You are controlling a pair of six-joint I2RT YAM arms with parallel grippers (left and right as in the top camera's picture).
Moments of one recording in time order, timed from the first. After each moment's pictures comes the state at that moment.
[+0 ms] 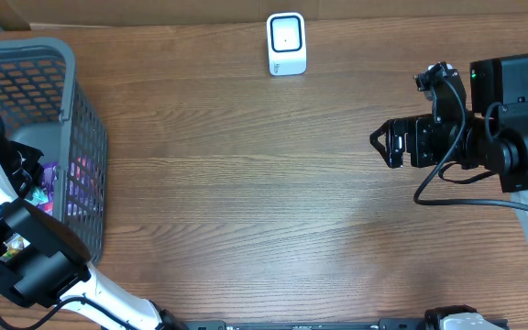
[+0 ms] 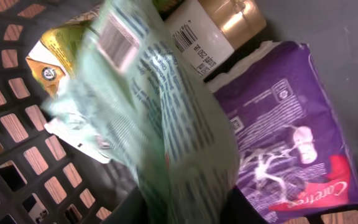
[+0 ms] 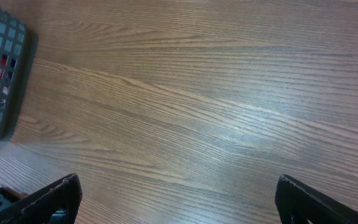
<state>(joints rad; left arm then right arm) 0.68 1.99 1.84 -1.41 -0.19 -0.60 0.13 1.34 1.58 -1.26 -0.36 0.01</state>
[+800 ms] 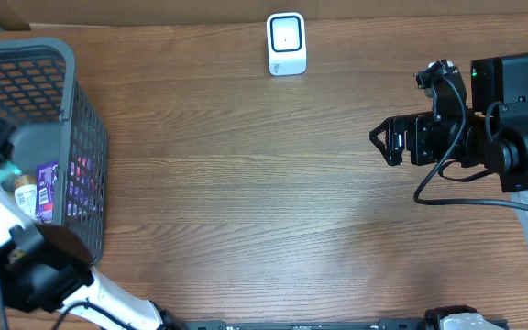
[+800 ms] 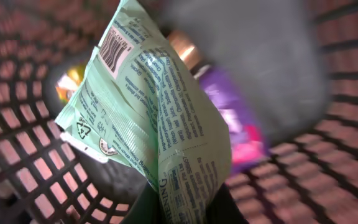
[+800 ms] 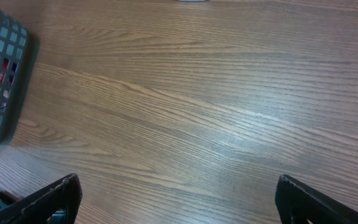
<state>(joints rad) 0.65 1.94 2.22 -1.59 -0.12 -0.52 0.13 1.34 1.58 -1.24 -0.36 0.01</state>
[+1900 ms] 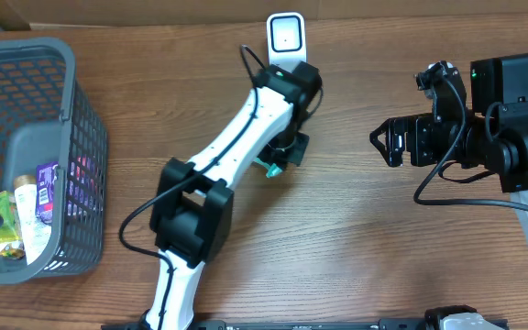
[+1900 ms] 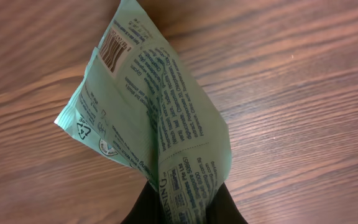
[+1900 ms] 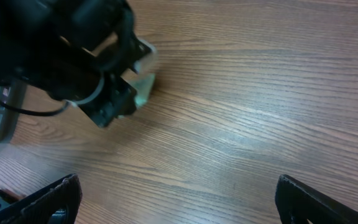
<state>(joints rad) -0.56 2.20 1.92 -1.38 0.01 -0.21 0.13 1.34 1.58 -1.25 -0.36 0.01</state>
